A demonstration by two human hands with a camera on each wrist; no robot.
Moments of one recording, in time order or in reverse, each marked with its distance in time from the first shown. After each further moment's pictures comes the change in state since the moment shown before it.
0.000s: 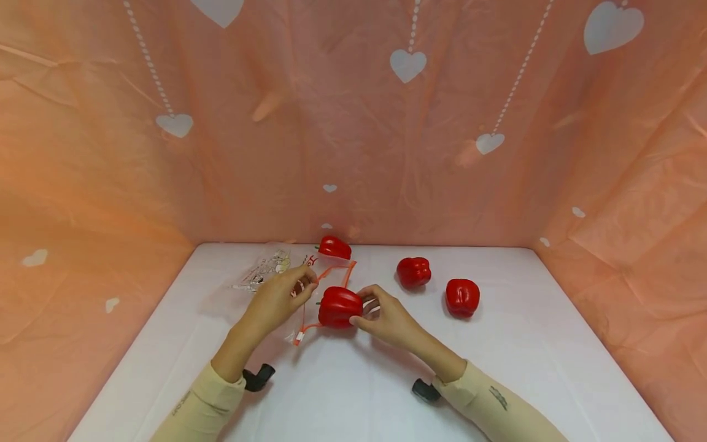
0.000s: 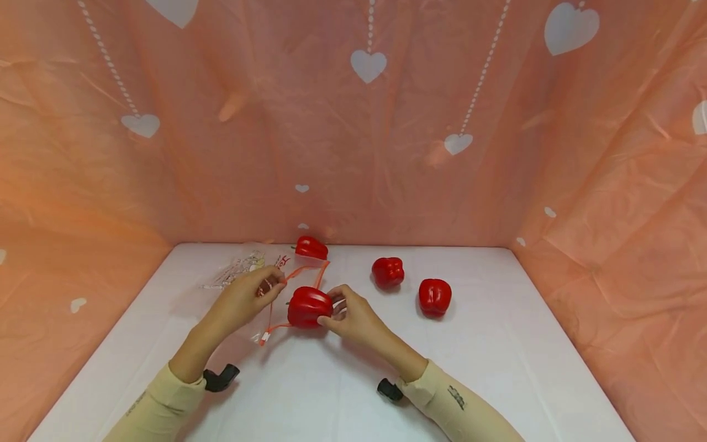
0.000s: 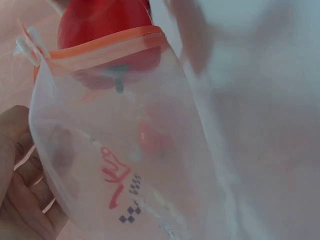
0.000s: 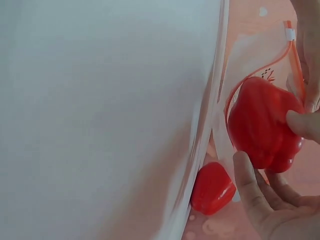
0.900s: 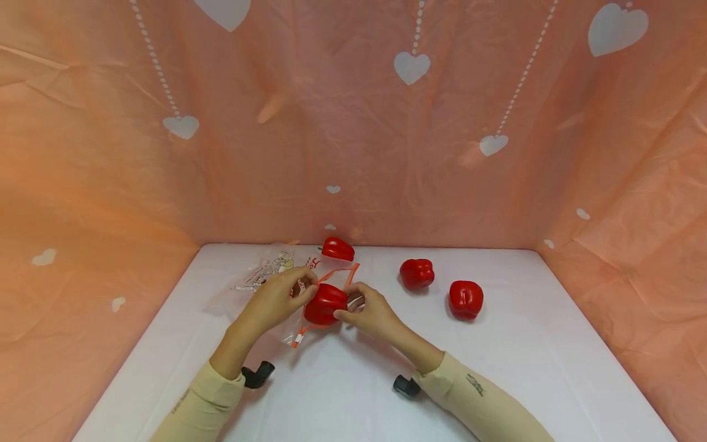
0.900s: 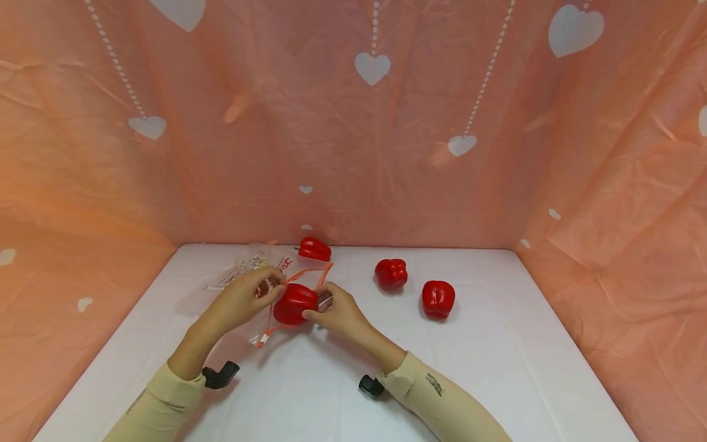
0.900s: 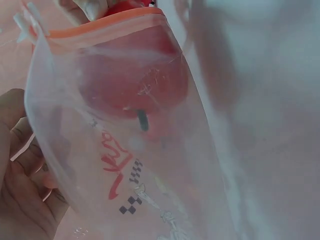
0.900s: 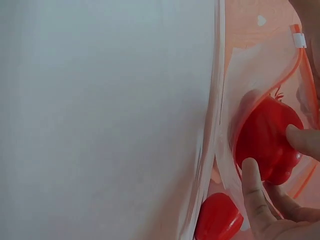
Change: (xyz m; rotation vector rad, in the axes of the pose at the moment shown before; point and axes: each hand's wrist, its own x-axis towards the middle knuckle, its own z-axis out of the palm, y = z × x) left_hand 0.000 -0.010 -0.009 -0.056 -0.053 0.024; right_hand 0.028 -0.009 0.027 0.073 0.009 0.023
